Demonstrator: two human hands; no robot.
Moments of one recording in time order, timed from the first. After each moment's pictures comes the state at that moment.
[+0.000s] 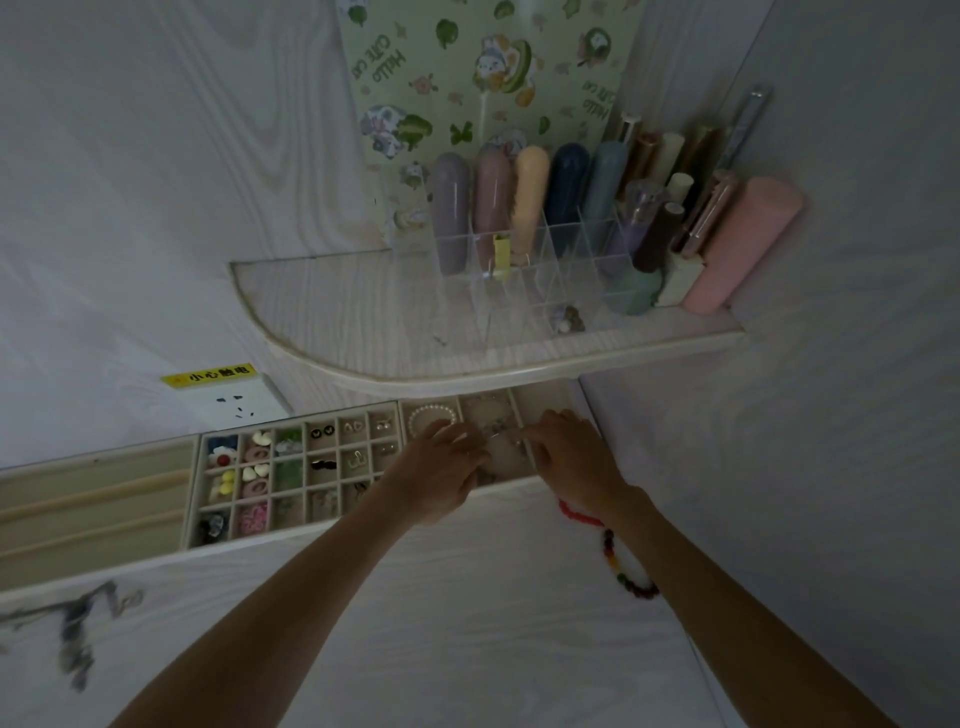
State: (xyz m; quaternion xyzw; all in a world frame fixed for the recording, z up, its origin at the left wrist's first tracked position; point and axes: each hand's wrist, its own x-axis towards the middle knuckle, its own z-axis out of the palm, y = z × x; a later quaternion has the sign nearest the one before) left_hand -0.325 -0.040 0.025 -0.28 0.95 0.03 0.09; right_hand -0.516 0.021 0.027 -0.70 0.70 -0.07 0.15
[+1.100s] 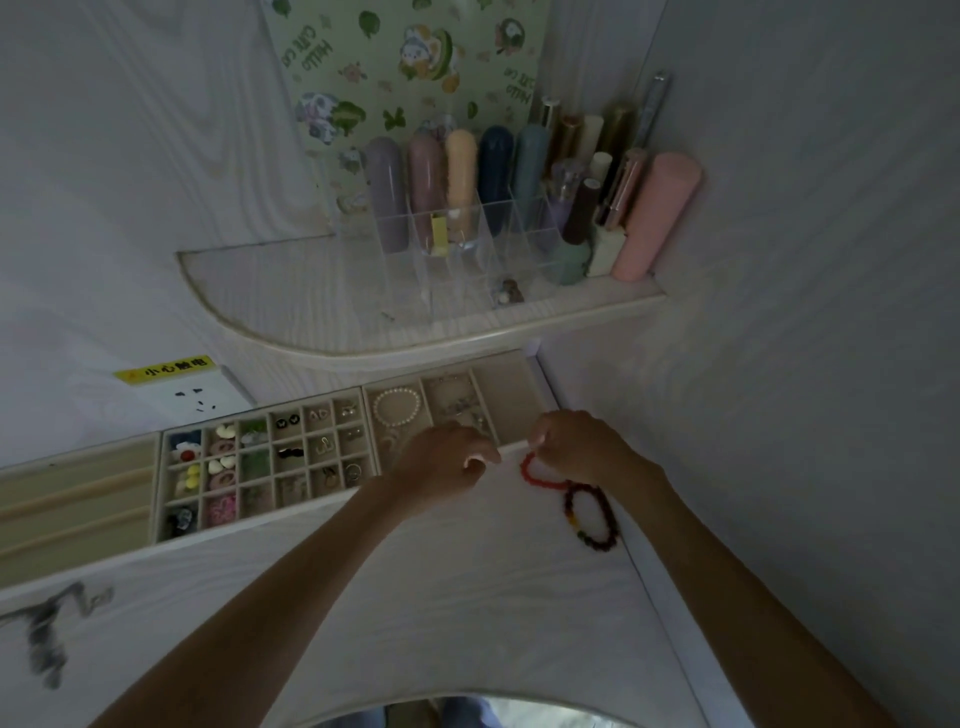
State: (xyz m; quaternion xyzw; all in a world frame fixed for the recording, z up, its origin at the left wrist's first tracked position) left_hand -0.359 -0.004 0.041 -0.32 0.91 0.25 0.00; right_hand -0.535 0.062 0.085 -0.58 0.76 0.02 0.30
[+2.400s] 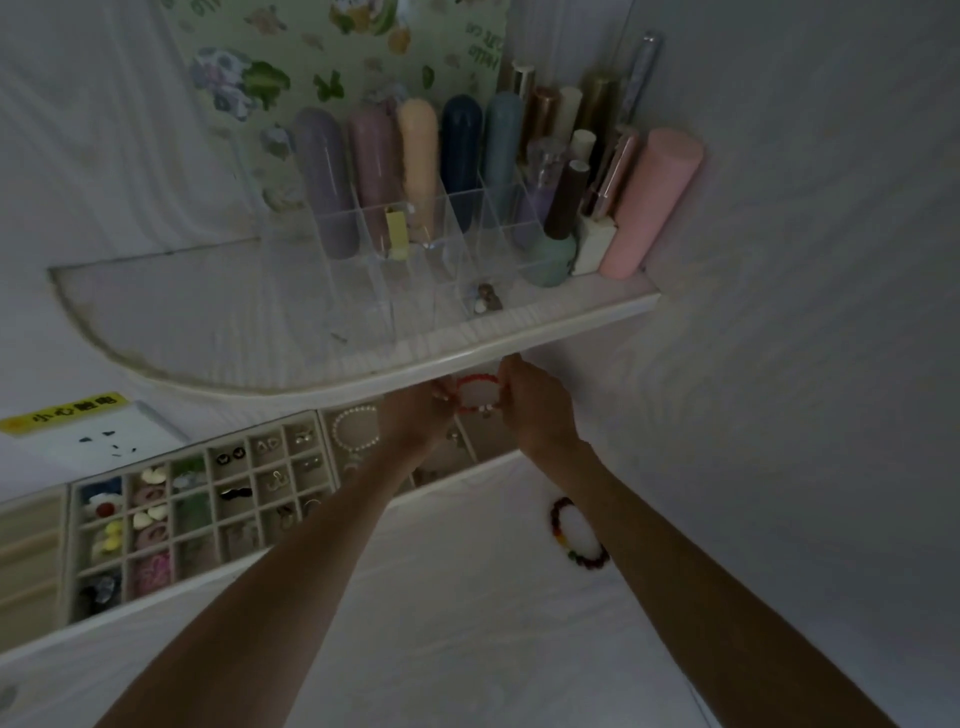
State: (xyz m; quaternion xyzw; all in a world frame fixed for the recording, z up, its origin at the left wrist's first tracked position) left_hand -0.410 -0.068 0.011 -0.55 0.74 0.36 -0.17; right_hand -0.534 0.004 0.039 -0.56 0.82 -0.14 0.07
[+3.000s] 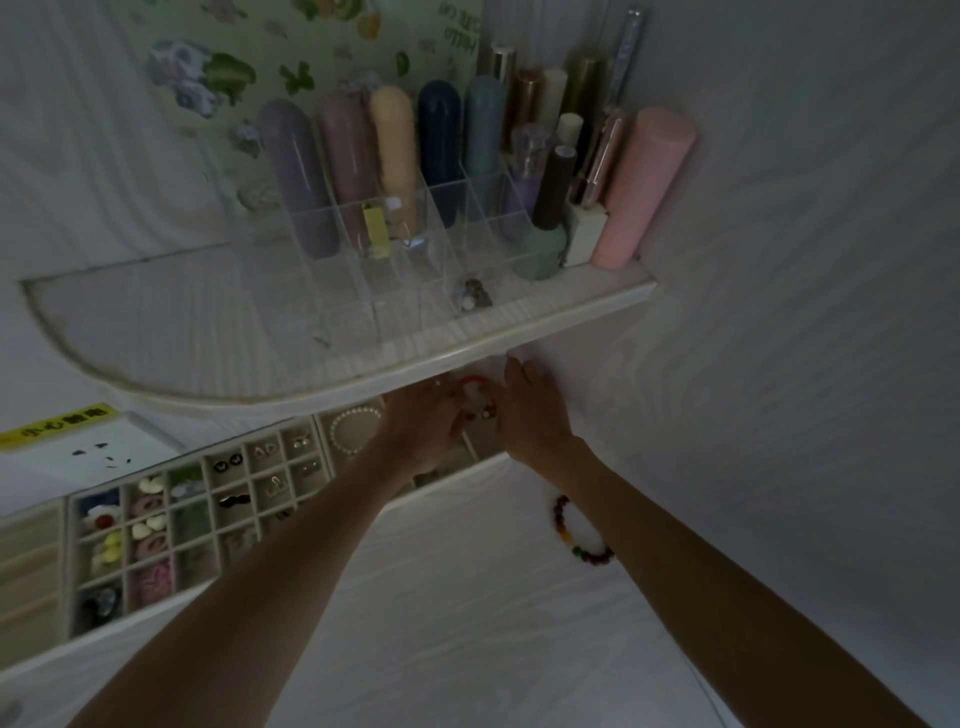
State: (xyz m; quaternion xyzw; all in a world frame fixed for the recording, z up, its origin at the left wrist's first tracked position) left_hand -0.402 -0.069 0.014 -0.27 0.96 0.05 -0.06; right_hand -0.535 0.007 0.028 -0.62 0.78 0.03 0.09
